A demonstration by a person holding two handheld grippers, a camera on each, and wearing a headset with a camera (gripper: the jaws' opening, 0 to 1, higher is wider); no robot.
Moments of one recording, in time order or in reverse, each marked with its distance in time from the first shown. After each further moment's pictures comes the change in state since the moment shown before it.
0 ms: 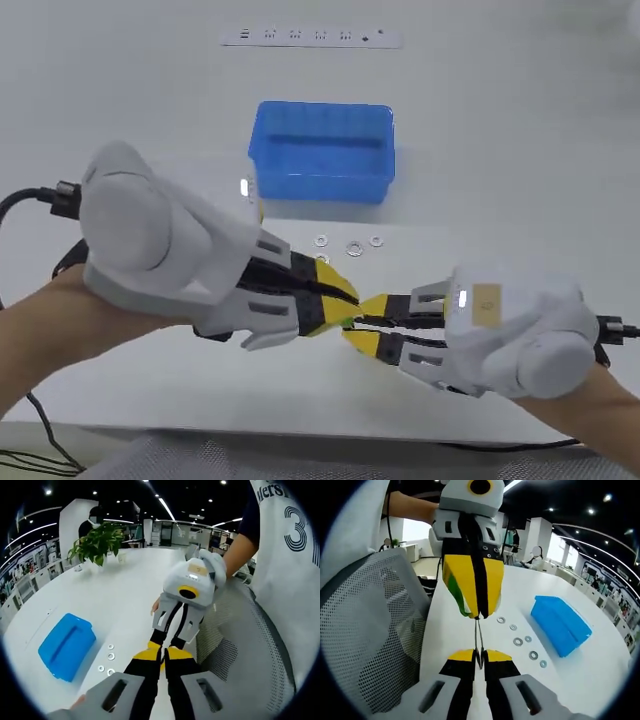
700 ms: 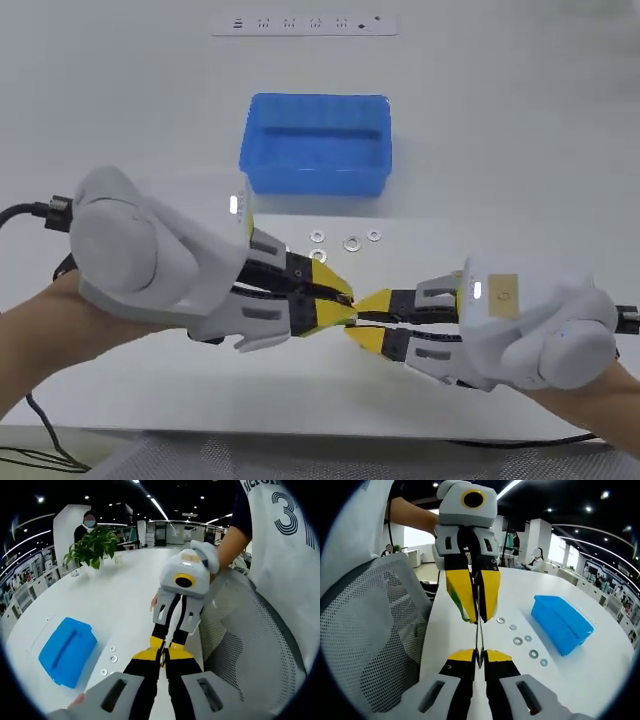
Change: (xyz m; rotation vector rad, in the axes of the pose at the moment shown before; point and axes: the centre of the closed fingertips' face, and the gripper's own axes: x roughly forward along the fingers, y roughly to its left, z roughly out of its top) left arm 0.005 0.009 -0.007 0.068 -0.019 -0.008; right arm -0.005 -0.004 -0.002 0.034 -0.039 0.026
